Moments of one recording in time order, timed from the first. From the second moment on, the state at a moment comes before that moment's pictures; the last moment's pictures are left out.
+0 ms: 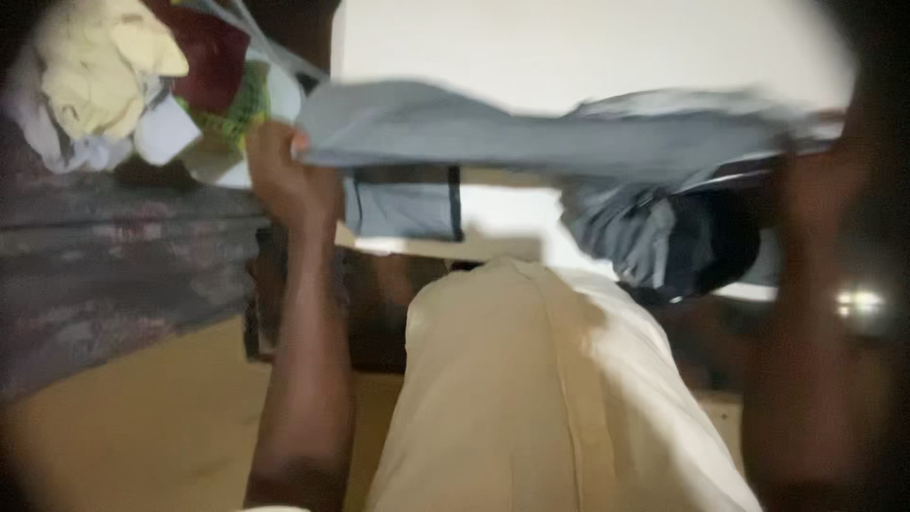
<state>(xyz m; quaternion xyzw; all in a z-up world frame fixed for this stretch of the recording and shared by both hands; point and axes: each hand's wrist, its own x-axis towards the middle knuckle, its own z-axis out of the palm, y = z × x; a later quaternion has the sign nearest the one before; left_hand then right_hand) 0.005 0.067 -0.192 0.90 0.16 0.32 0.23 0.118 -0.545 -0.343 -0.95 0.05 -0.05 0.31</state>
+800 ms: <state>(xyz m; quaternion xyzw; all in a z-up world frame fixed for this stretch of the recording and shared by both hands) 0.017 -0.039 -0.244 0.99 -0.03 0.07 0.10 0.039 -0.393 -0.284 -0.90 0.10 0.12 0.41</state>
